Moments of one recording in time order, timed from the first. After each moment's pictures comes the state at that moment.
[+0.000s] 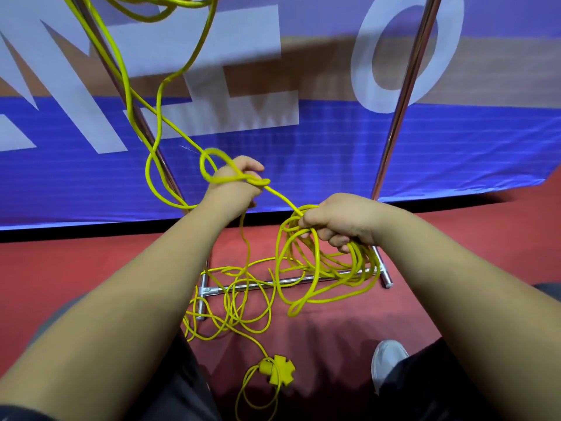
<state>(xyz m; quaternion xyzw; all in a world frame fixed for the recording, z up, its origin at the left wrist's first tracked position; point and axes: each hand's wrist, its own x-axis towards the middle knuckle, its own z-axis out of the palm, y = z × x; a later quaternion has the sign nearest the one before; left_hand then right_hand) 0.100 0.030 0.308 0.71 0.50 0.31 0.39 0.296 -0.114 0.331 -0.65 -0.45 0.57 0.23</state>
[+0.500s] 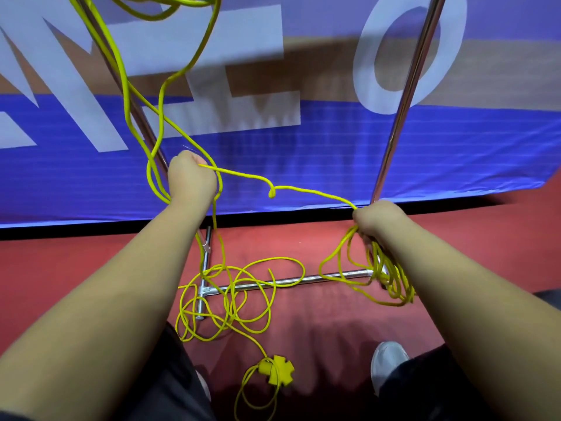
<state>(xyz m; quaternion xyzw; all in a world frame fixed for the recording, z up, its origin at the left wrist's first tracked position) 0.053 0.068 0.319 0.63 0.66 0.36 0.18 0.341 -0.108 0.289 -0.88 -0.30 0.32 0.18</state>
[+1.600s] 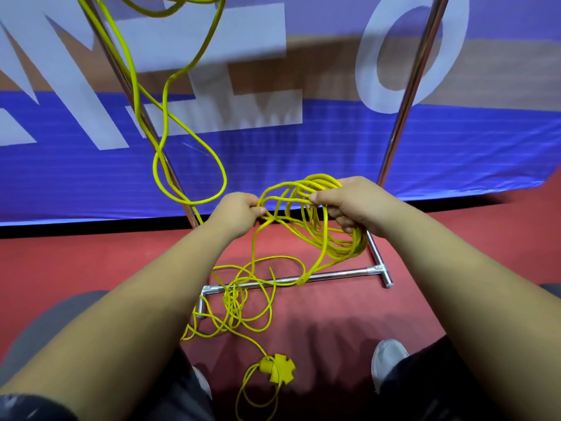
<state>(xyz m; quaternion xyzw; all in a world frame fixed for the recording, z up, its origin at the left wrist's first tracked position) 0.081 0.039 0.255 0.79 0.54 0.11 0.27 0.312 -0.099 0.321 -0.65 -0.43 0.50 0.38</state>
